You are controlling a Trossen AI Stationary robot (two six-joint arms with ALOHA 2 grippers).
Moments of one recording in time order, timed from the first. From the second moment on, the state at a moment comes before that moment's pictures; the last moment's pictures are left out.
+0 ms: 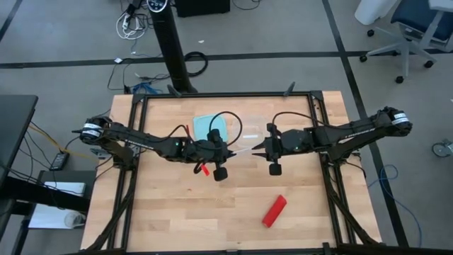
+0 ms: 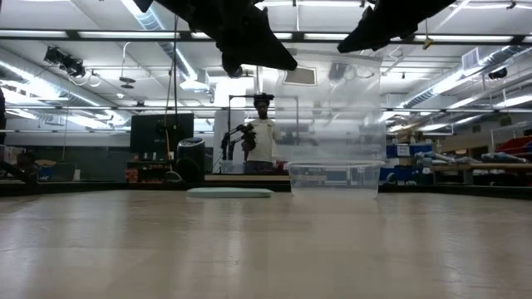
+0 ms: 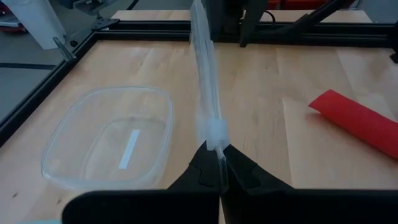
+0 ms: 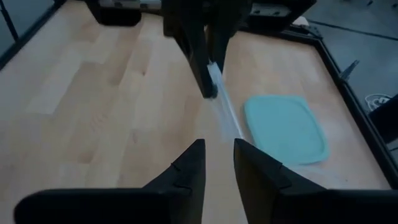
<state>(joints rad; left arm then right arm) -0.14 1.57 1.05 0.03 -0.31 -0.11 0.17 1.13 0.84 -0.23 0.24 -0.09</state>
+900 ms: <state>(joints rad) -0.14 1.57 1.05 0.08 -0.30 -0.08 0.14 1.15 0.84 -0.24 0.26 -0.15</state>
